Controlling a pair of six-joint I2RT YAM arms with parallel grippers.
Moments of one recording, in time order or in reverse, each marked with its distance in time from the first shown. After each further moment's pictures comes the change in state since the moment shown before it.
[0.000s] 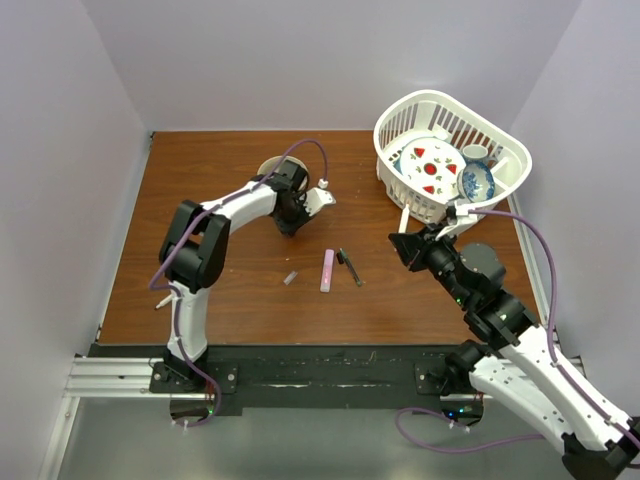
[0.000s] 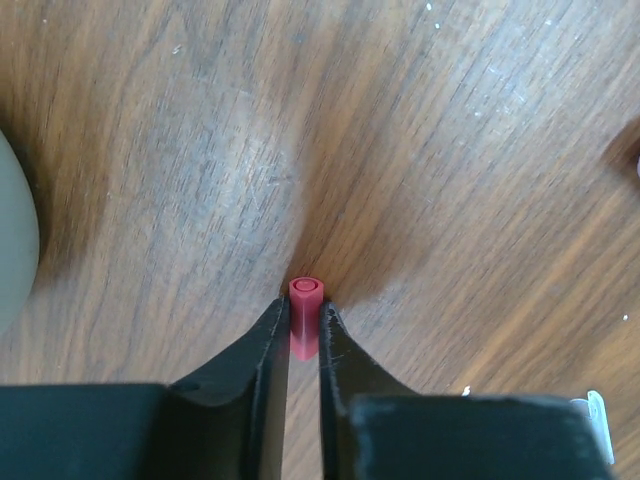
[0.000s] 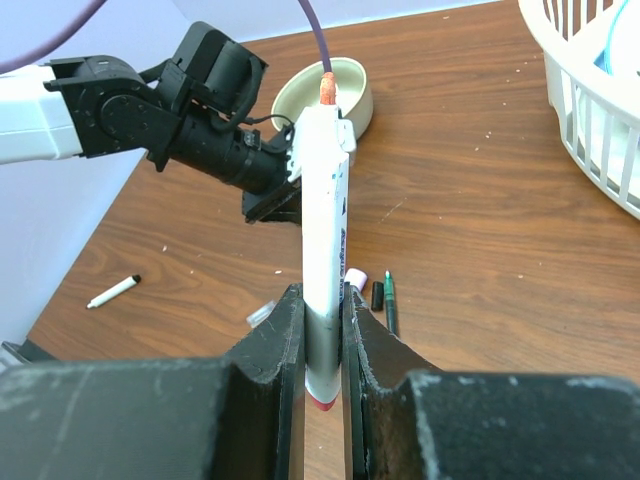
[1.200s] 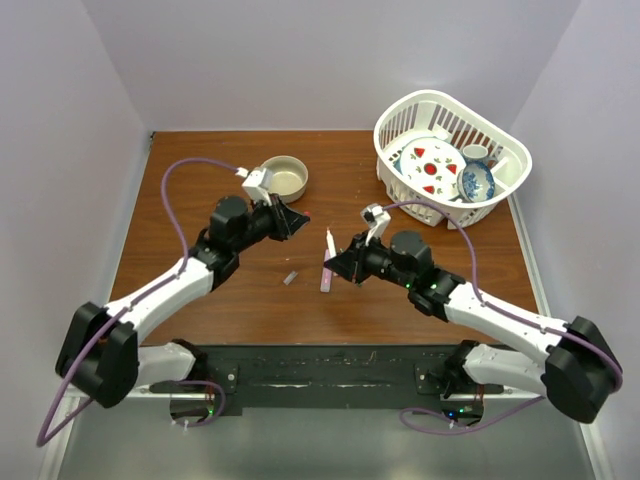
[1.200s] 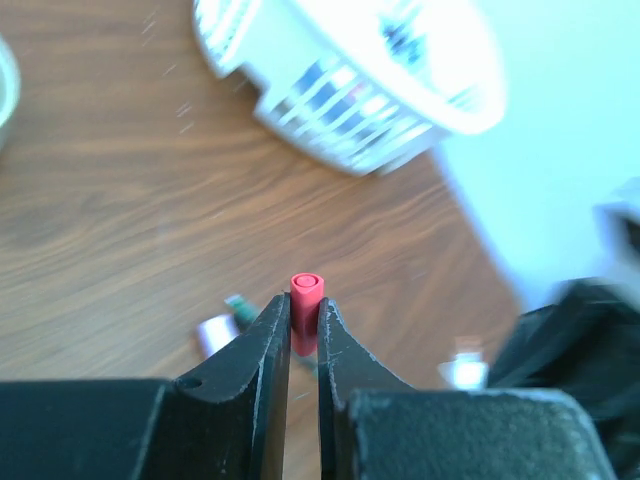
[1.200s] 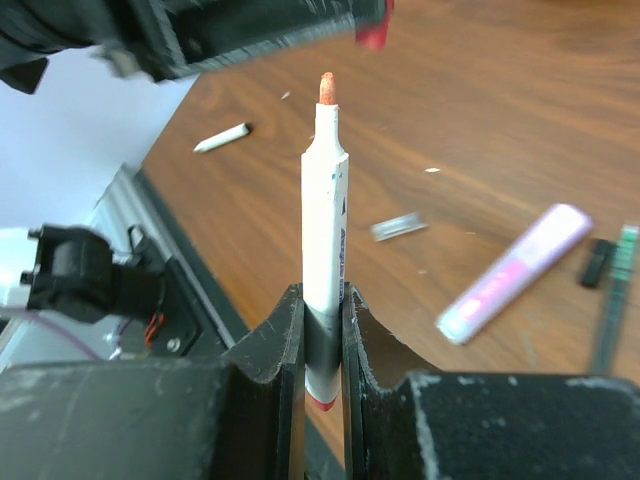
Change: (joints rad) left arm -0.021 -0.823 -0.771 0.896 0.137 -1.120; right arm 0.142 0.488 -0.075 0.429 -0.352 0.098
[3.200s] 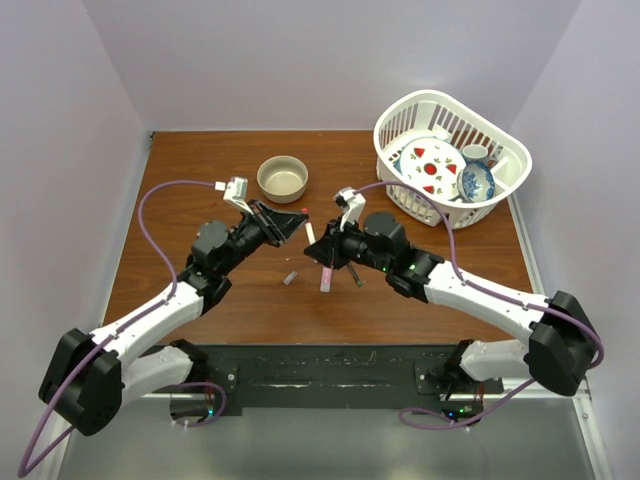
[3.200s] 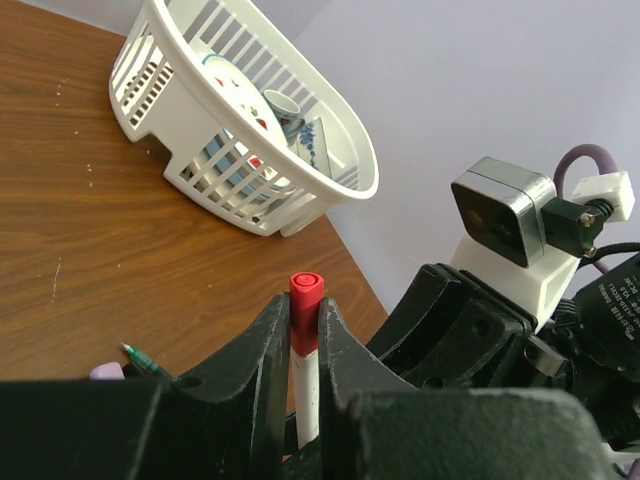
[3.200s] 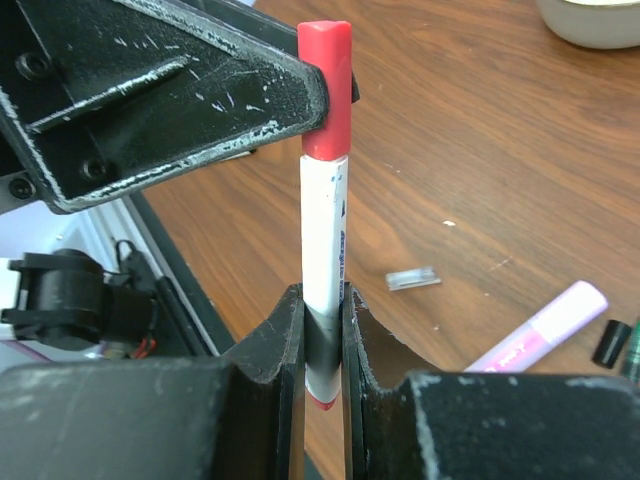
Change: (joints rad) left arm -0.047 -0.191 -0.206 0.349 -0.033 -0.284; right arm 0.082 0.187 0.249 -0.087 0.075 -0.077
